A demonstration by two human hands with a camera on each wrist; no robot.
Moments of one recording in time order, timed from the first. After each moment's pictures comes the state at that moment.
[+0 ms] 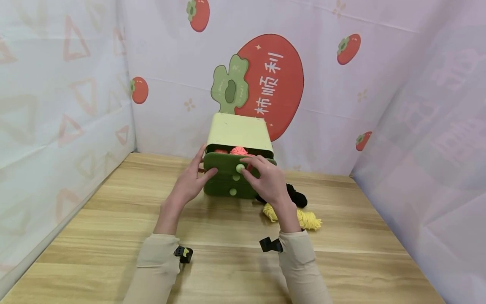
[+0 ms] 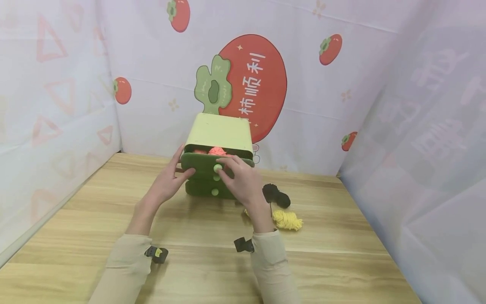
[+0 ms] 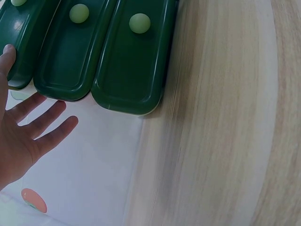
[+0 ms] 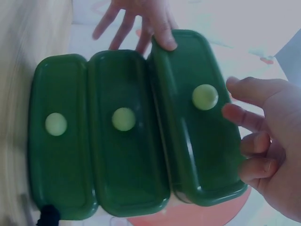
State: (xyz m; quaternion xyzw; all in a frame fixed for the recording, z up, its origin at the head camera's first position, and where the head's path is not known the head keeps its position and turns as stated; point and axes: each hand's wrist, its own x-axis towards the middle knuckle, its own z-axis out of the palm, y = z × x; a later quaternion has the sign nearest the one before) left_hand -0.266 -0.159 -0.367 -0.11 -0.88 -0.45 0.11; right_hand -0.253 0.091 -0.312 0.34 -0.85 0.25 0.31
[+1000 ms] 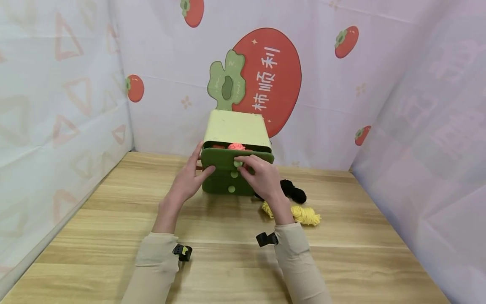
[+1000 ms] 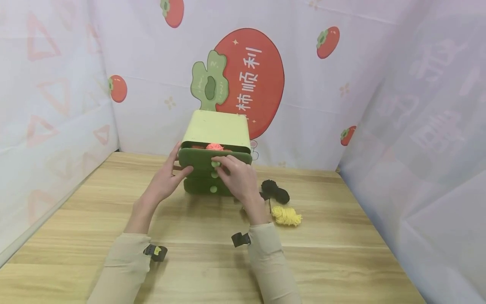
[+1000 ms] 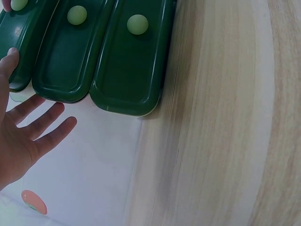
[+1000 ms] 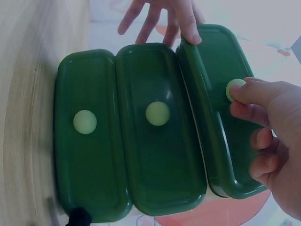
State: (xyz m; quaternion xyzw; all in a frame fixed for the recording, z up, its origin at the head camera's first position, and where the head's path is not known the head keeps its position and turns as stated) left_hand -0.268 -0.158 -0.368 -0.11 -0.88 -0.44 0.11; right_hand -0.274 0.090 -0.330 0.35 -0.85 0.23 0.32
